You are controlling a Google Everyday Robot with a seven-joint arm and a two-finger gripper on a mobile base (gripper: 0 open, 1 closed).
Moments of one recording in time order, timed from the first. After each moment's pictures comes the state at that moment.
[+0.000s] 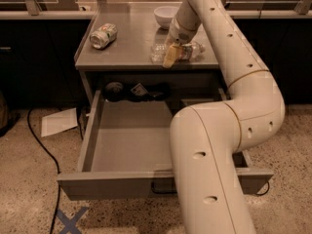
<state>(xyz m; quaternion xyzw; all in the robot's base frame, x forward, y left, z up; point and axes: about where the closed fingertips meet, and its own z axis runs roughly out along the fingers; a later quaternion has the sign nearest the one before) 0.820 -0.060 0.824 -0.68 0.70 0.02 0.24</state>
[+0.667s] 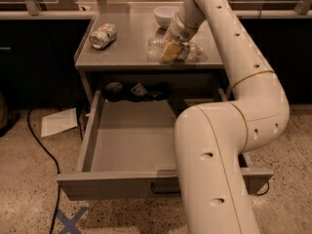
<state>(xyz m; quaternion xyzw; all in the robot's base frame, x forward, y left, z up) 0.814 -0.053 0.840 -0.68 0.68 0.05 0.27</state>
